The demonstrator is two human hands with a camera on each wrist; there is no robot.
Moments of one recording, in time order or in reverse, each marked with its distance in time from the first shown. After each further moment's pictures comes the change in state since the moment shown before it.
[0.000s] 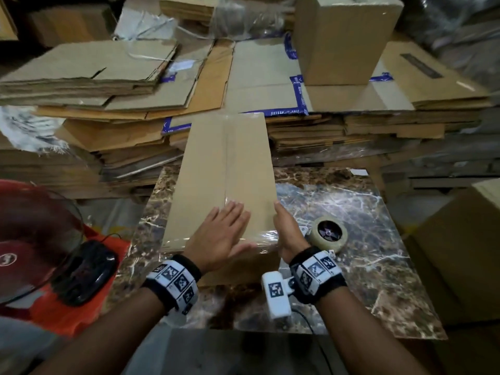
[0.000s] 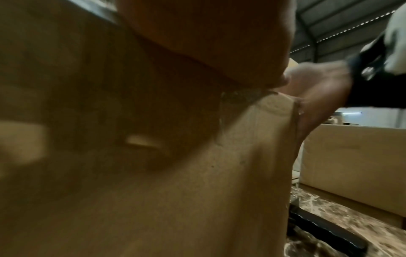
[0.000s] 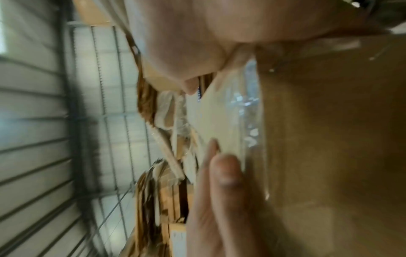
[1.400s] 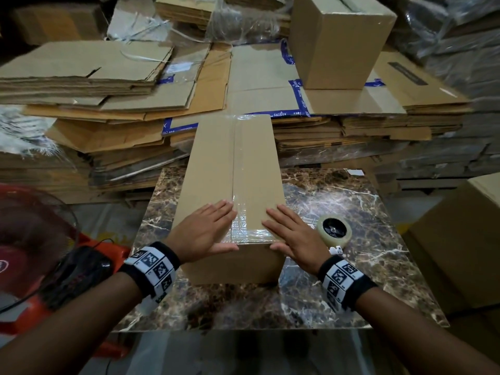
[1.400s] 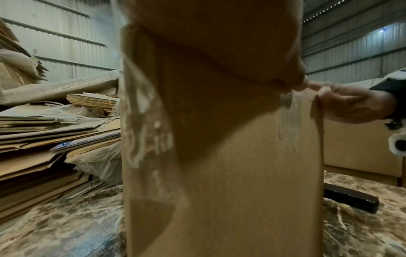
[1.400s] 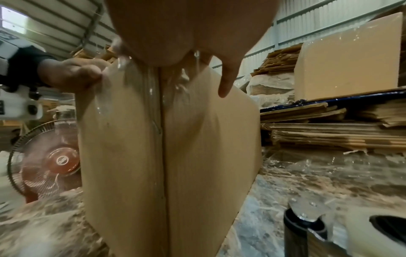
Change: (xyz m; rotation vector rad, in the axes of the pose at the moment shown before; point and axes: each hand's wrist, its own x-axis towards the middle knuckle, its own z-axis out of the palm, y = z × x) left_hand -0.025 -0.083 0.010 0.030 0.107 0.217; right_hand -0.007 0.031 -0.035 -1.422 -0.110 -1.133
